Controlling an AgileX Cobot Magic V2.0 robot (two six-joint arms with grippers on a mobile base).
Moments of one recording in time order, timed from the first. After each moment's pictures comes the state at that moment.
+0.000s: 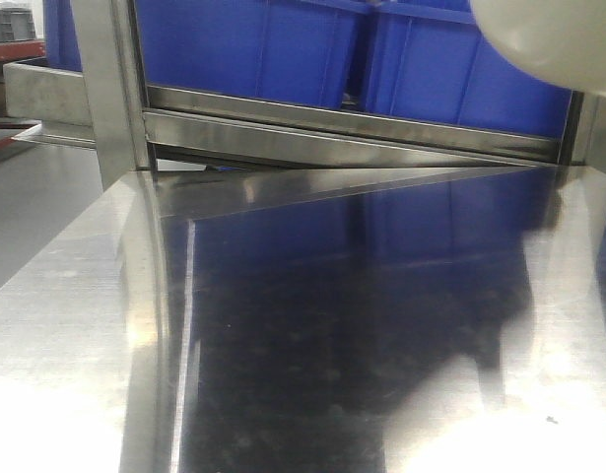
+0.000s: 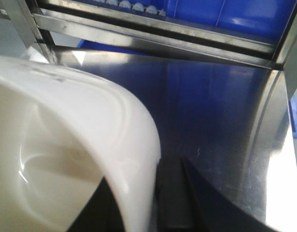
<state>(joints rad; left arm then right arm) -0.13 -0.01 0.01 -0.07 0.09 0.10 0.30 0.65 -0.78 -0.02 0.61 0.14</state>
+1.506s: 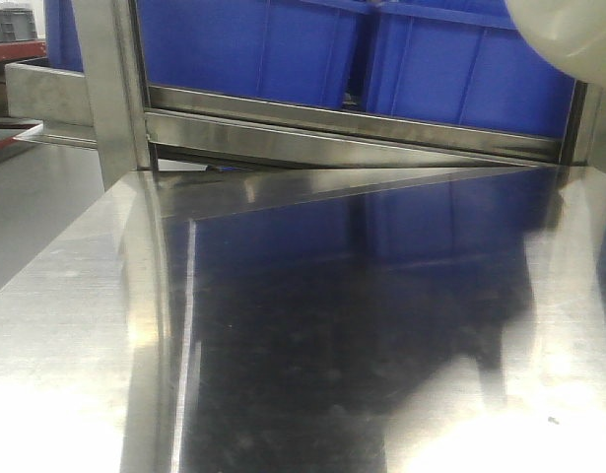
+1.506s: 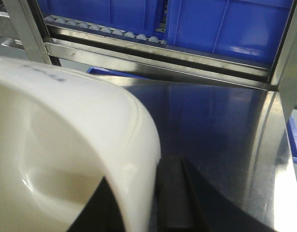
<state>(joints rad) -0.13 -0.01 0.01 -0.07 0.09 0.10 0.30 0.54 -0.68 -0.02 0.52 0.14</state>
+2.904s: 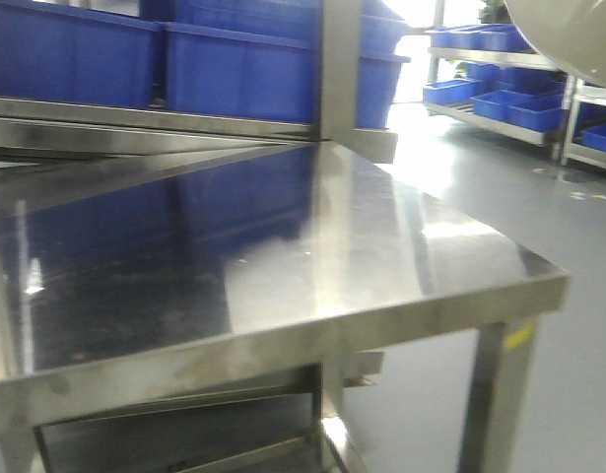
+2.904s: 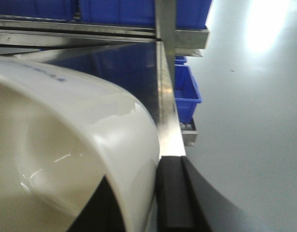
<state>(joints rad) -0.13 -0.01 0.01 -0.07 0.09 0.10 0.30 0.53 -0.68 -0.02 0.52 0.14</state>
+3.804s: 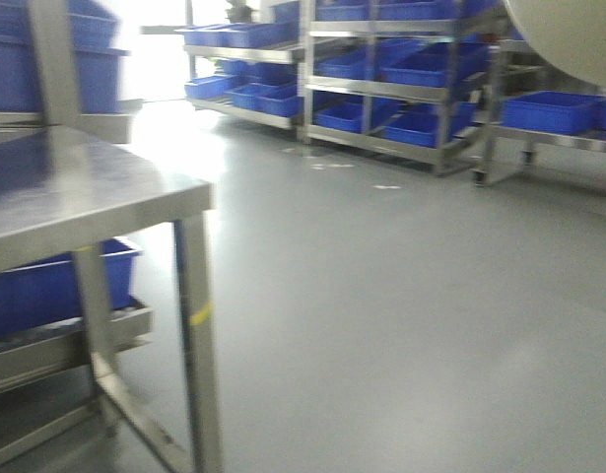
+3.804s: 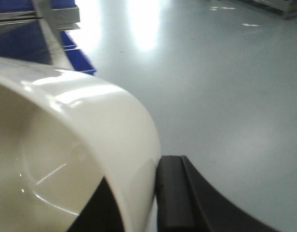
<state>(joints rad) -0.13 -0.01 0.01 -0.07 0.09 0.10 0.30 0.53 -0.68 -0.02 0.52 0.14</state>
